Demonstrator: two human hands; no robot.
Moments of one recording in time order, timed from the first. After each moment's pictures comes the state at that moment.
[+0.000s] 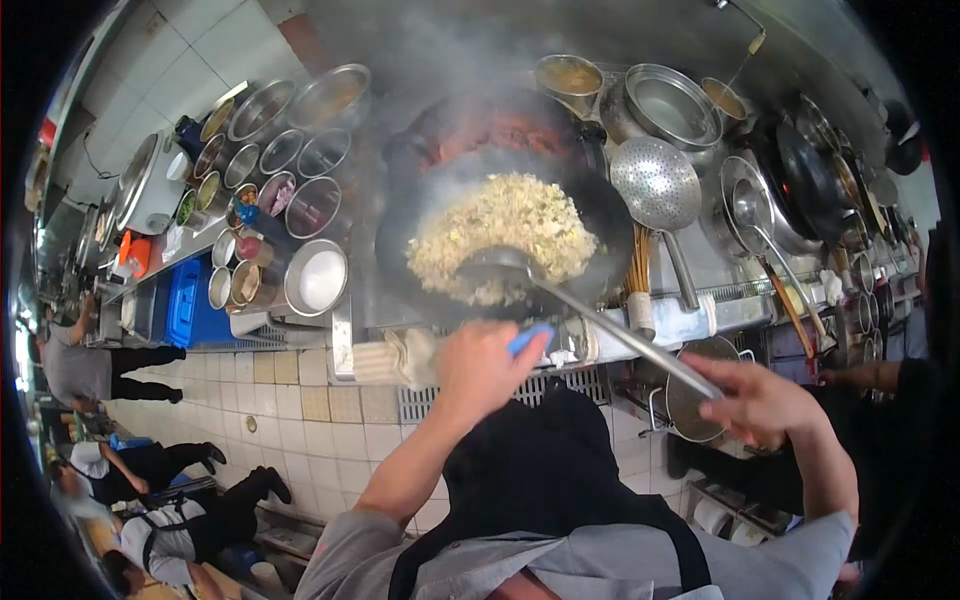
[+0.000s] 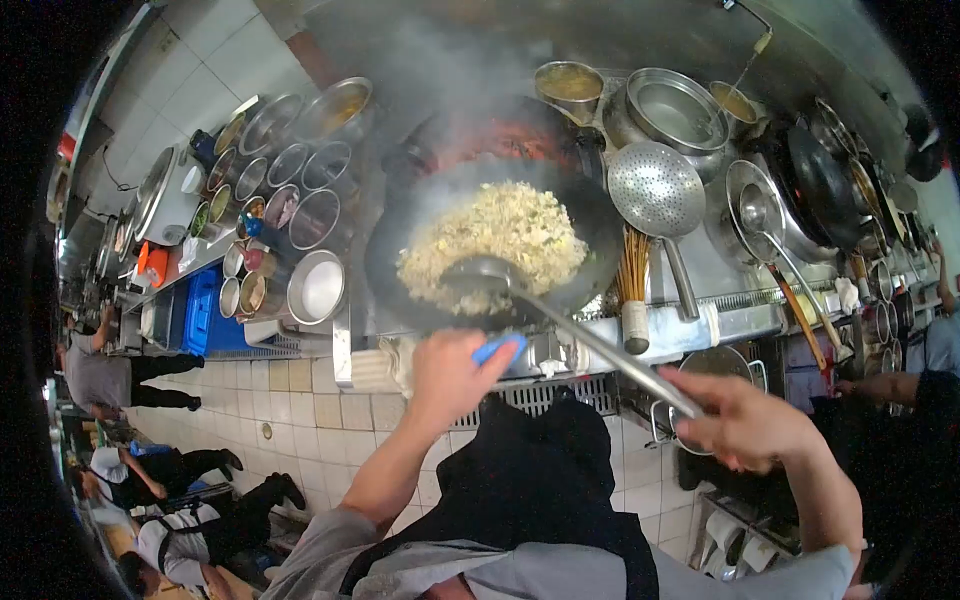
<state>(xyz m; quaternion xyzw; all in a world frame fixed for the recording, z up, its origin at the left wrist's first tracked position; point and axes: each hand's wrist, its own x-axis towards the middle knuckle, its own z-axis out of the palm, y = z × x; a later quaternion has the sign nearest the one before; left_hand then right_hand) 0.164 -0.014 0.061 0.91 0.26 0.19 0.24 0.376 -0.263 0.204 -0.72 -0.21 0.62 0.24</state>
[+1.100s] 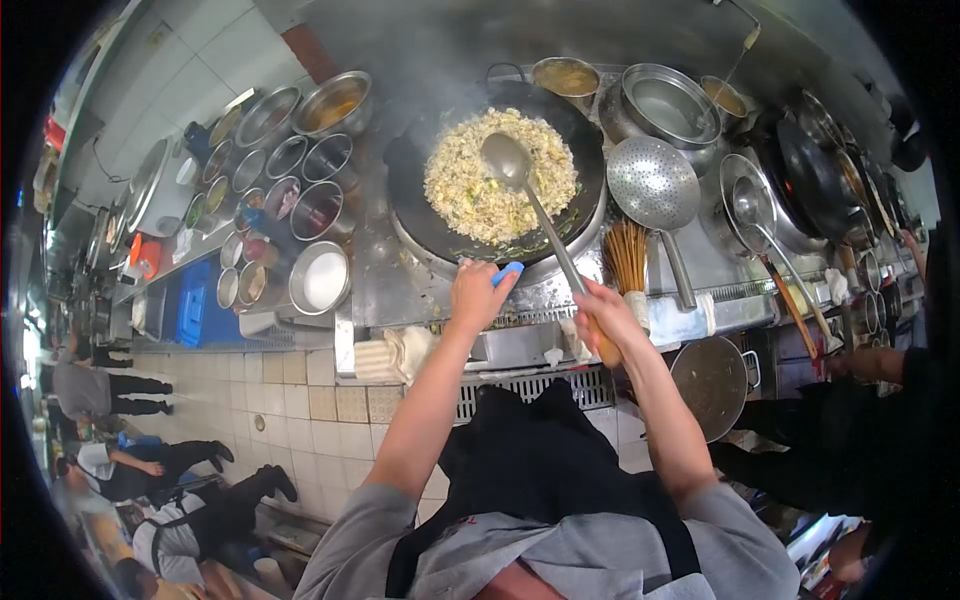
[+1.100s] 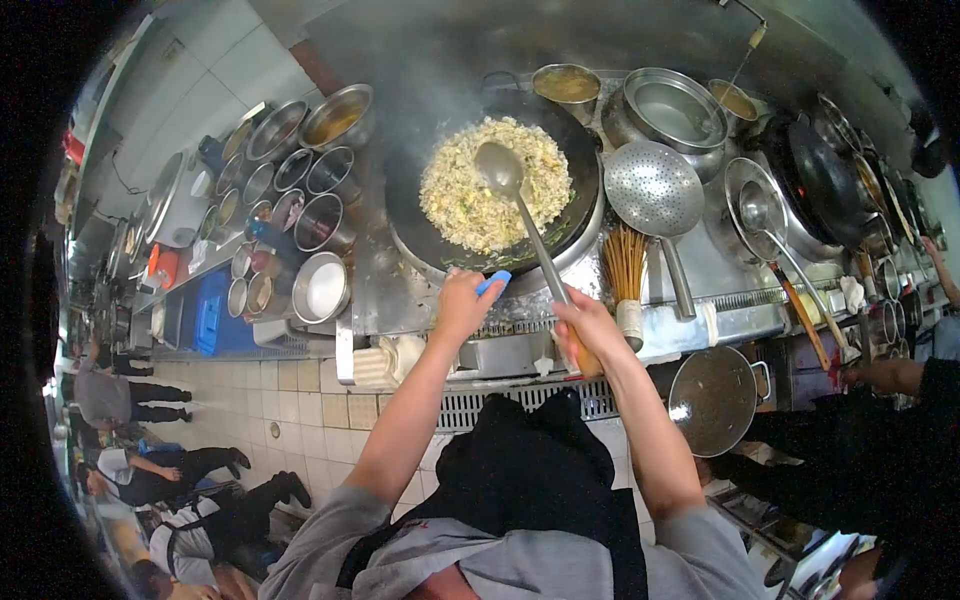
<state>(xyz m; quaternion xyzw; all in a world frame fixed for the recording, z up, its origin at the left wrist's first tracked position) 0.237 0.067 -0.086 0.91 0.25 0.25 0.21 0.374 -0.144 0.001 -0.53 -0.06 0.58 0.61</state>
